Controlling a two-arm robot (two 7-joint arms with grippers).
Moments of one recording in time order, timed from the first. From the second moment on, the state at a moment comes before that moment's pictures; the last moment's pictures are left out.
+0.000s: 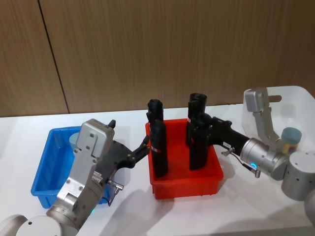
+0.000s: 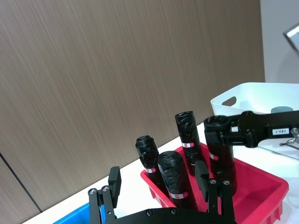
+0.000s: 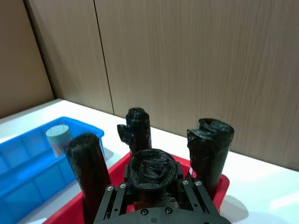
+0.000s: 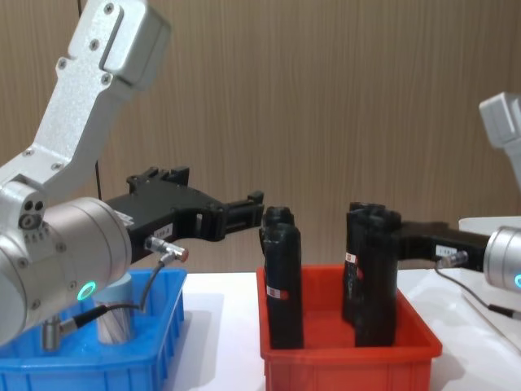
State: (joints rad) left arm -0.24 0.38 0.45 -1.63 -0.20 0.01 -0.01; right arm 0.68 0.14 -0.27 -0.74 0.28 -0.17 0.61
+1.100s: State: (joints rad) left arm -0.24 0.38 0.45 -1.63 -0.20 0.01 -0.01; right arm 0.43 0.29 -0.18 -1.43 0.30 0.04 0.33
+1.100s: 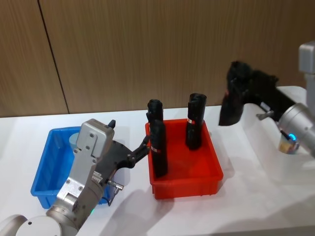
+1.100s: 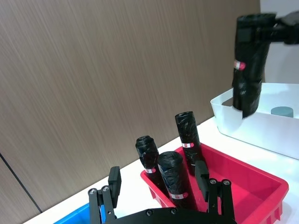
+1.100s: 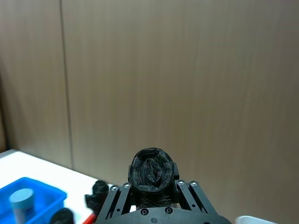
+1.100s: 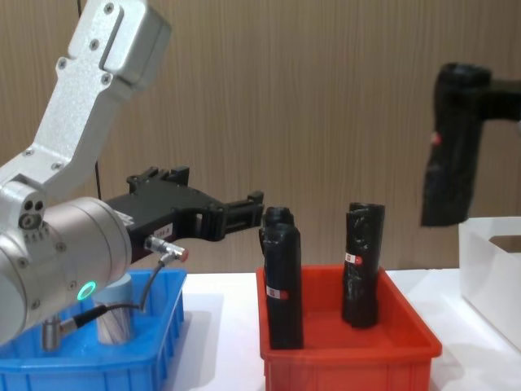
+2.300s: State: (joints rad) left arm -0.24 0.38 0.45 -1.63 -0.20 0.01 -0.01; right arm 0.38 0.41 -0.06 -1.43 0.27 0.12 0.12
